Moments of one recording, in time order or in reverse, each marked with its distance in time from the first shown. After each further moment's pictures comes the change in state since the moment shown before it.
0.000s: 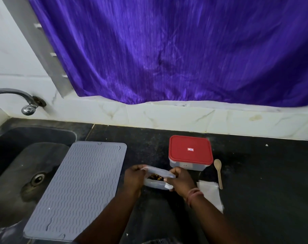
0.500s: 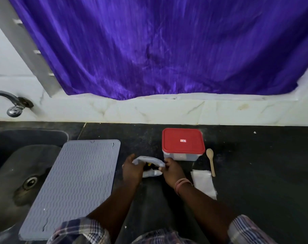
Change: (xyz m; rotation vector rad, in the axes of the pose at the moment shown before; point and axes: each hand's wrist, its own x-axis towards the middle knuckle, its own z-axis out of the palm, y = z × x) left_hand 0.011 -0.020 0.012 -0.043 0.052 0.272; right_hand 0.018 0.019 0.016 -0.234 0.112 -0.120
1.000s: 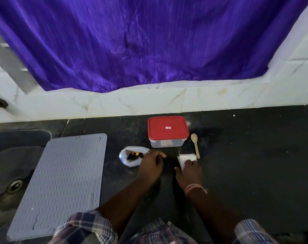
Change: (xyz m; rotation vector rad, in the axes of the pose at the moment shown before) left_hand -0.061 -0.008 0.058 0.384 -0.345 0.623; right_hand -0.066 0.080 -0.044 -0.612 0.400 0.190
